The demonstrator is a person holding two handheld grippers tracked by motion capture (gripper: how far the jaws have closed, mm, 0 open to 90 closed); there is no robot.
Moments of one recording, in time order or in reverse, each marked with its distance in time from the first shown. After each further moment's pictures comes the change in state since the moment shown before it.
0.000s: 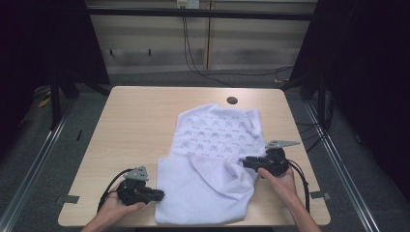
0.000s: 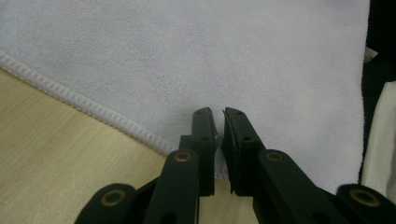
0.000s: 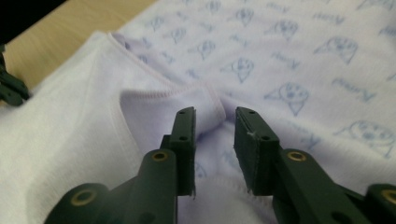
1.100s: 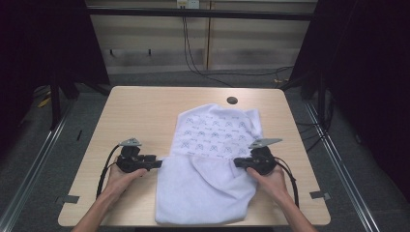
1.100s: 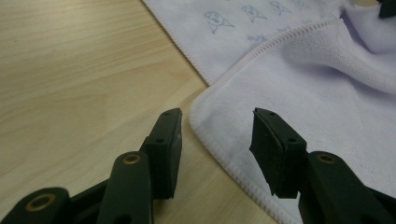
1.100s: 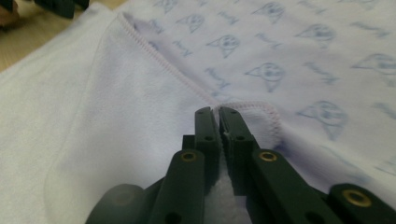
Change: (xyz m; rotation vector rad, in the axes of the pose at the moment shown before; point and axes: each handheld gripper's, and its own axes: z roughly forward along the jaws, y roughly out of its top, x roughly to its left) left arm 0.078 0.028 0.005 -0.176 0.185 -0.196; right arm 0.022 0.013 0.016 0.095 -0.048 -0.108
